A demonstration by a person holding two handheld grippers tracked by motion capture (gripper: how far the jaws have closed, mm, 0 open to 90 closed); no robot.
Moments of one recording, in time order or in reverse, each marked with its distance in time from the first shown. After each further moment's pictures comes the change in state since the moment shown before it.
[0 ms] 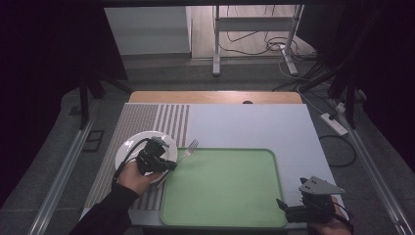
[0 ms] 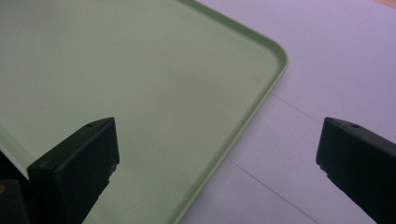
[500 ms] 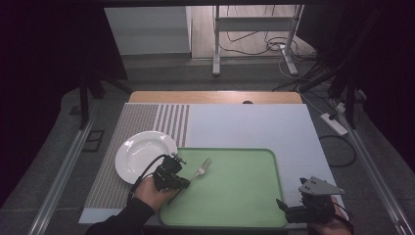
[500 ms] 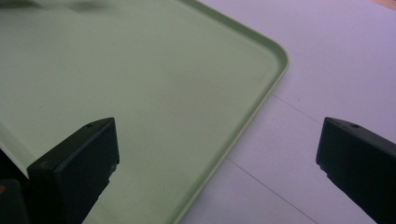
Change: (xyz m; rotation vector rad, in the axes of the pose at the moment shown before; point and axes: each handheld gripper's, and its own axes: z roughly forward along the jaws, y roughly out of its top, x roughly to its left) left arm -0.039 -0.007 0.043 0.108 -0.030 -0.027; right arm 0.001 0.000 0.000 -0.002 -0.003 -0.009
